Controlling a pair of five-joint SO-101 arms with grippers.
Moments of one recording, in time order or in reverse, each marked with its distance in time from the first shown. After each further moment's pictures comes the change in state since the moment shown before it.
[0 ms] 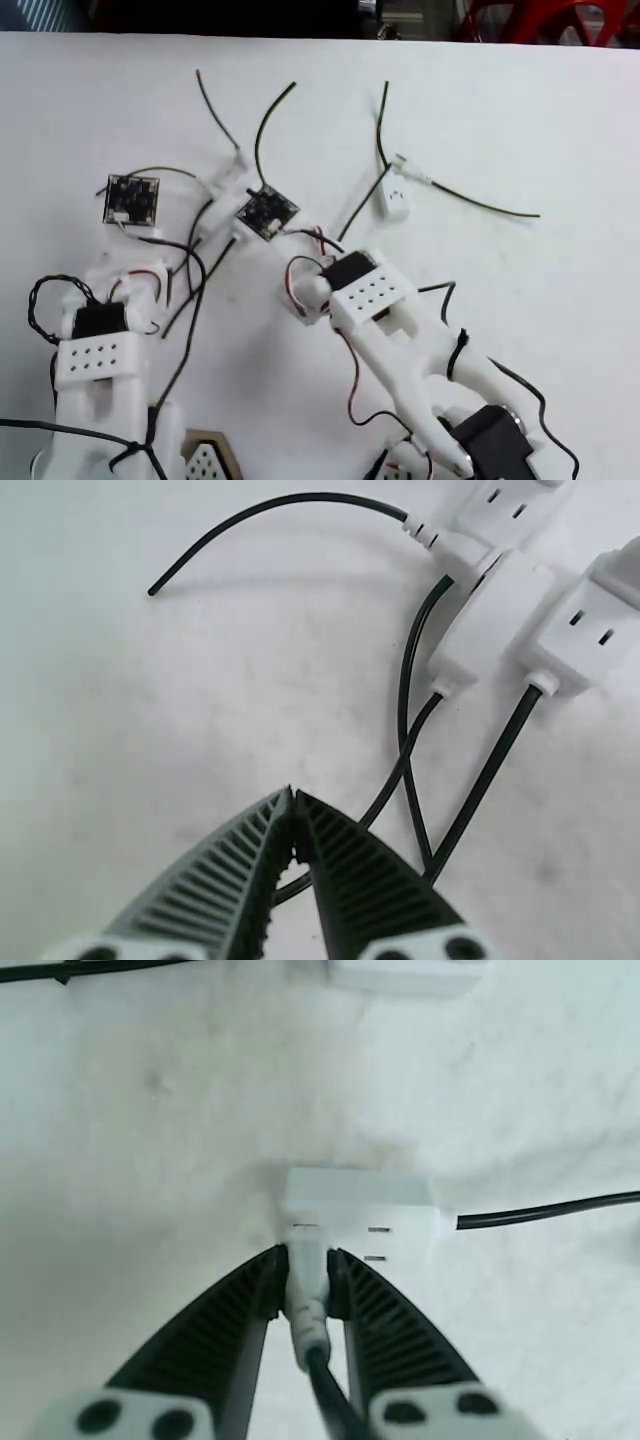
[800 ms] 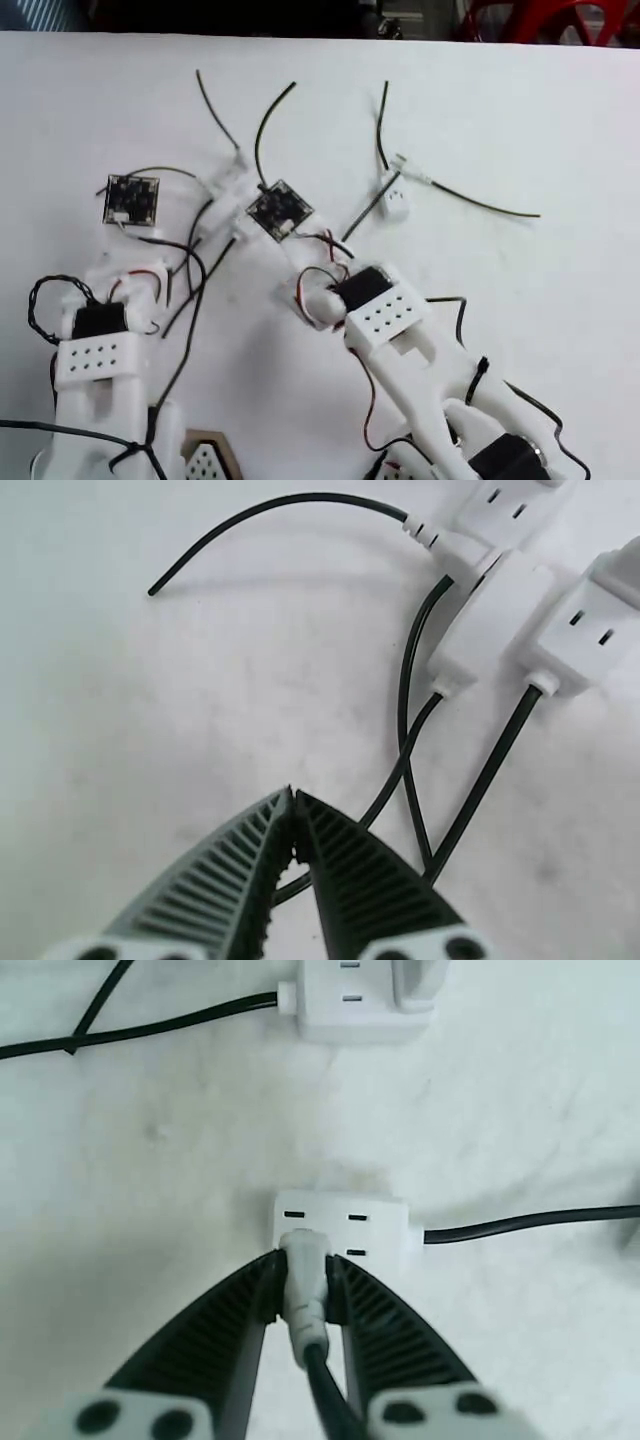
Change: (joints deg) left arm 0.0 0.0 0.0 0.0 0.0; right arm -0.4 -14.2 2.5 -5.3 -4.4
